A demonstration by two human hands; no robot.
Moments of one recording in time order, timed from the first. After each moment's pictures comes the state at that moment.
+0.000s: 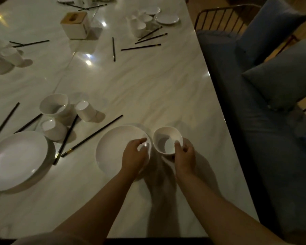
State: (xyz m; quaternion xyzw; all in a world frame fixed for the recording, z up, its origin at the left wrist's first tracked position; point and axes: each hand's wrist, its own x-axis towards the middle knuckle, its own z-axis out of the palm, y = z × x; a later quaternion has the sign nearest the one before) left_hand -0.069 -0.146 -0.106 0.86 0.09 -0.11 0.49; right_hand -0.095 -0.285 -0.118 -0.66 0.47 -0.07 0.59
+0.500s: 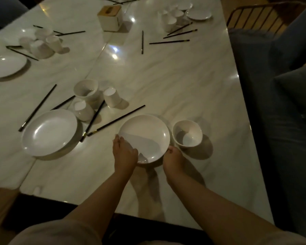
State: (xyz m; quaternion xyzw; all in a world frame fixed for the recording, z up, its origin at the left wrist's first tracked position) left_hand -0.104 -0.074 -0.130 0.88 0.22 -0.07 0.41; right_hand -0.114 -0.206 -0.120 -0.76 0.37 0.08 0.53
